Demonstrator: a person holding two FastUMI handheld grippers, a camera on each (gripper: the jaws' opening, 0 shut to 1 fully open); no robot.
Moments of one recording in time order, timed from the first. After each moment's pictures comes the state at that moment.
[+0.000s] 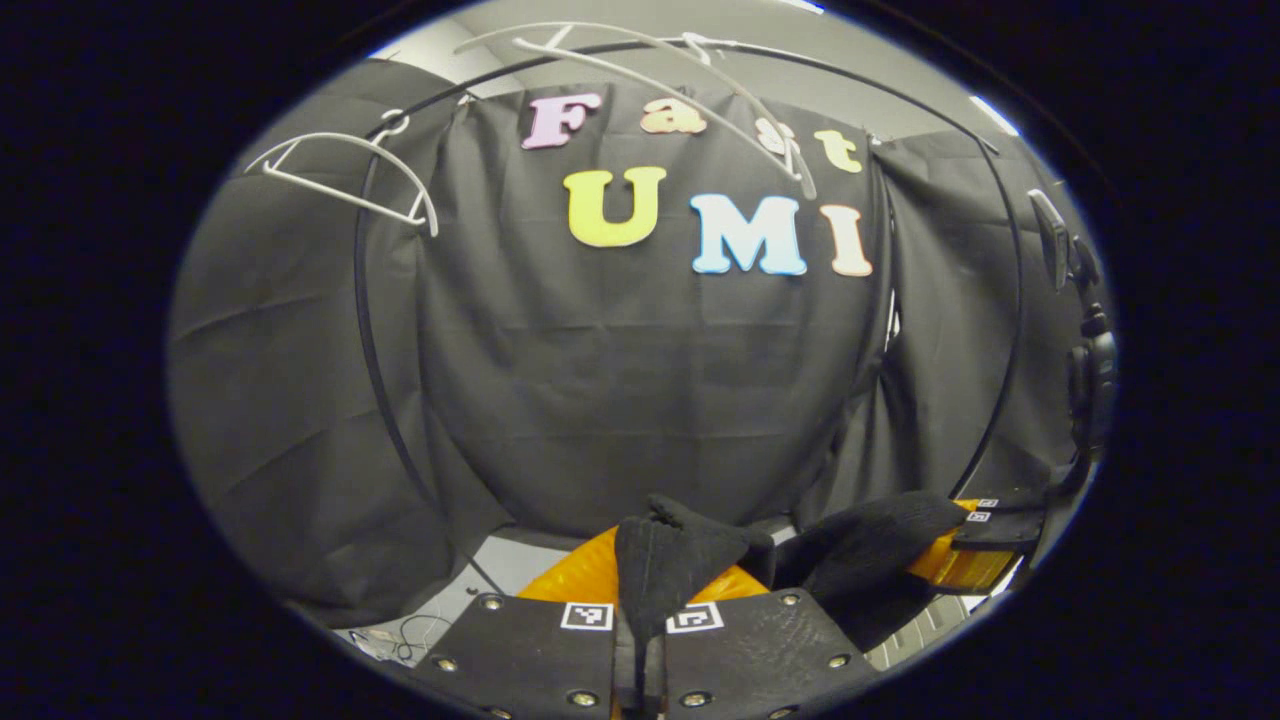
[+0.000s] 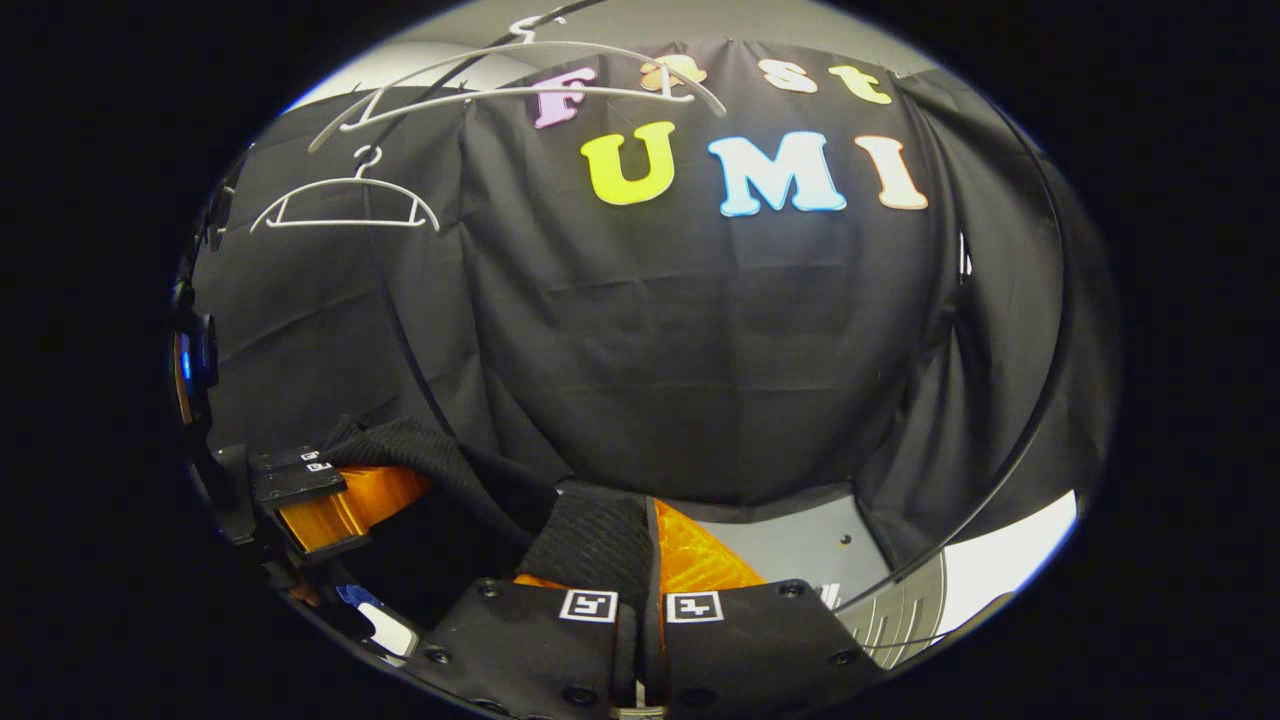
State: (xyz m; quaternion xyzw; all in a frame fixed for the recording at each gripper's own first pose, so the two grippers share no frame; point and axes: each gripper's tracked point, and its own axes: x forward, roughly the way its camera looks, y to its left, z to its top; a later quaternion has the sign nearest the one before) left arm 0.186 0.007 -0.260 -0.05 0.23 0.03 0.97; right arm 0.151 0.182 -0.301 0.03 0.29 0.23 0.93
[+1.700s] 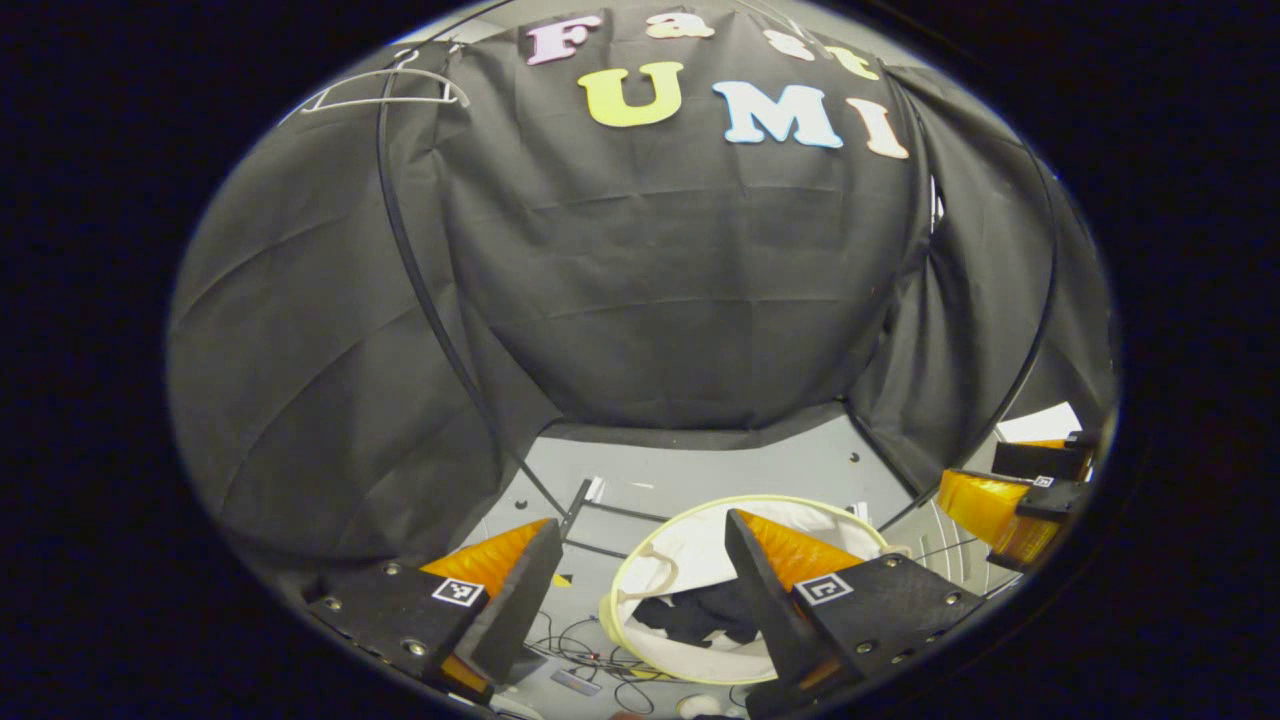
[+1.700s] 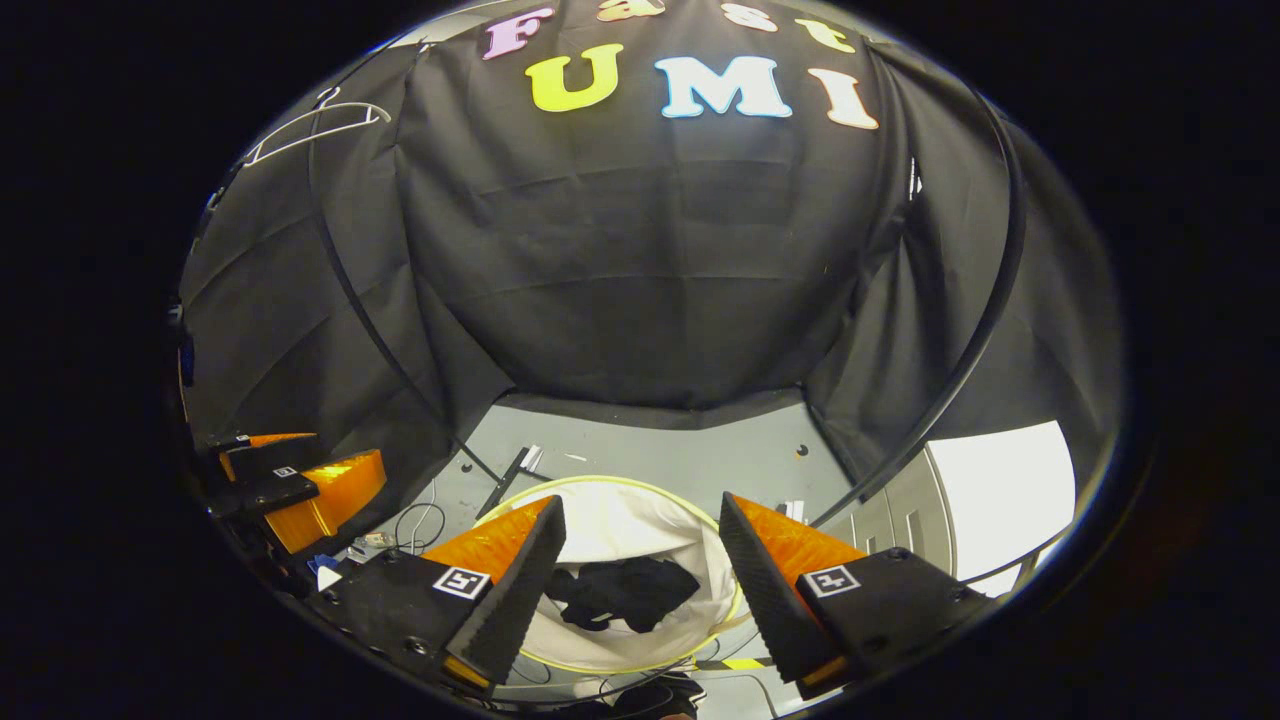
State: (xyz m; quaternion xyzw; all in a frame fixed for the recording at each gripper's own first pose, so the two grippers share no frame) left arm 0.119 0.030 -0.396 -0.01 0.38 0.07 0.92; right arm 0.103 0.138 -0.400 -0.01 0.40 0.15 0.90
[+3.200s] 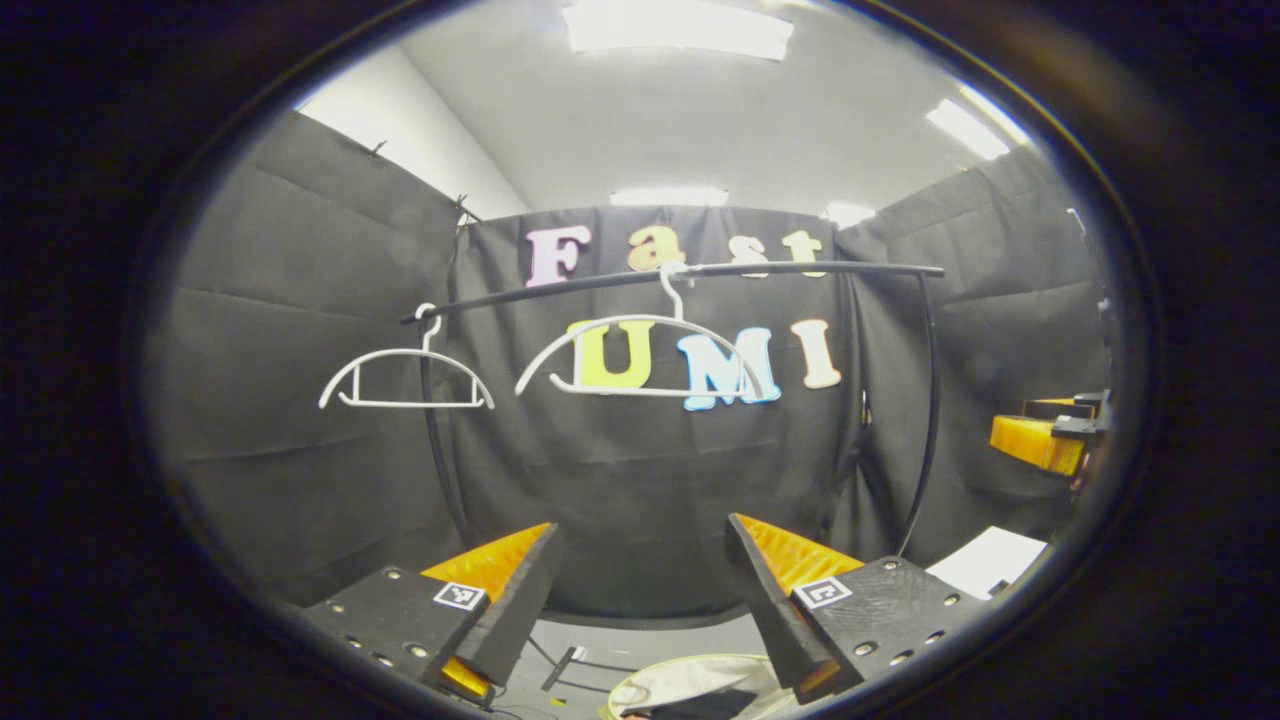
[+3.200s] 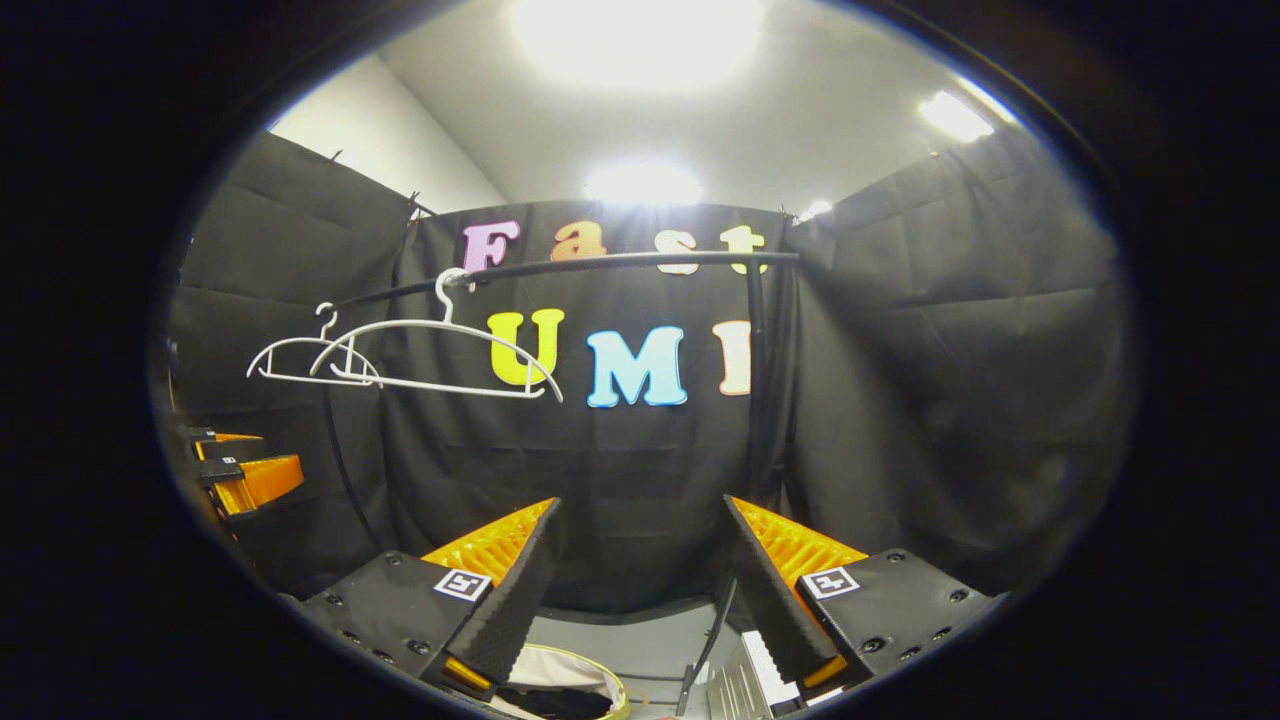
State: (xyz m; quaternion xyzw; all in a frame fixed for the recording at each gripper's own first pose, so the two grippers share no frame) left arm 0.066 0.011 0.065 0.00 0.06 0.04 1.00; right arm 0.063 -0.031 0.005 0.00 0.05 0.07 1.00
